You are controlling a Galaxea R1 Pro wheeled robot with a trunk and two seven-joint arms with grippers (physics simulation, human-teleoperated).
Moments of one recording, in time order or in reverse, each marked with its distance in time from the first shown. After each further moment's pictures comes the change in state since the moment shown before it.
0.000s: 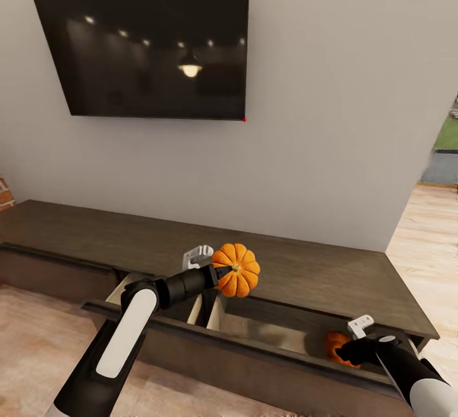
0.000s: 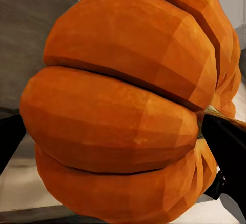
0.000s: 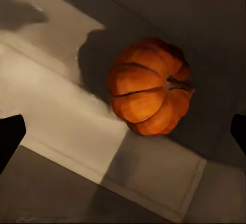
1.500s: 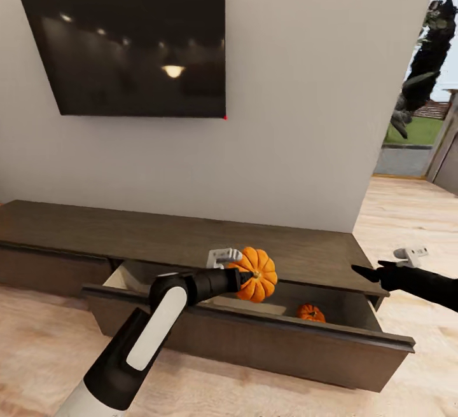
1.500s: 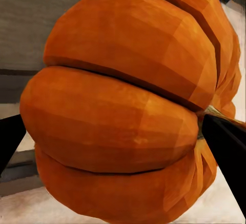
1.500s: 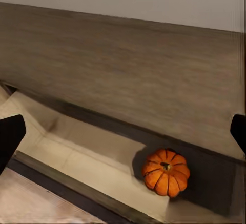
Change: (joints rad) left arm -0.089 -0.035 -0.187 0.059 -0.121 0.001 0.044; right arm 0.162 0.001 -0.308 -1.247 -0.160 0.635 0.754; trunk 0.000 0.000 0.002
